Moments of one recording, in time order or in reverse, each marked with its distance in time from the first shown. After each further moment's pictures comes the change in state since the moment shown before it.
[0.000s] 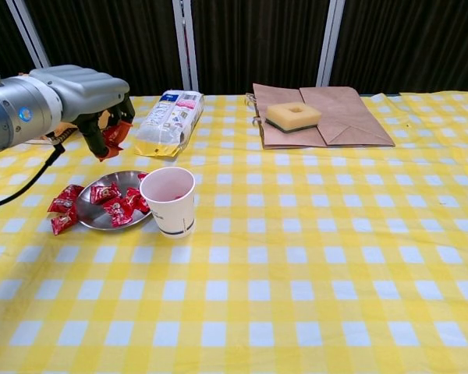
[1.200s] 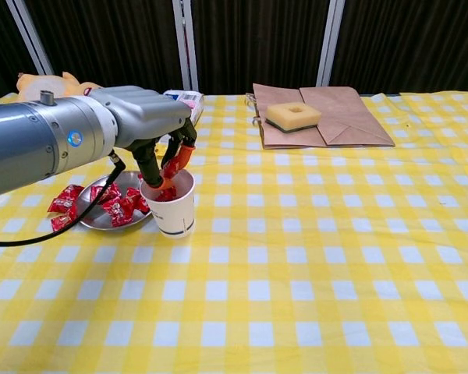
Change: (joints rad) left arm -0.094 -0.072 0.017 -0.155 -0.052 0.058 0.075; right arm -0.002 0.004 -0.002 -0.002 -0.008 0.009 0.014
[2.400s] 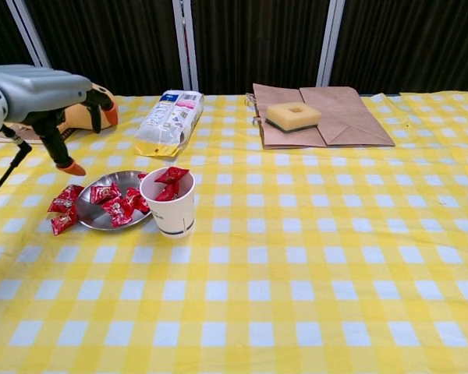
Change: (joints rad) left arm 0.155 0.216 0.080 -0.025 0.058 0.007 -0.206; right arm 0.000 -0.004 -0.001 0.004 0.000 -0.002 -0.009
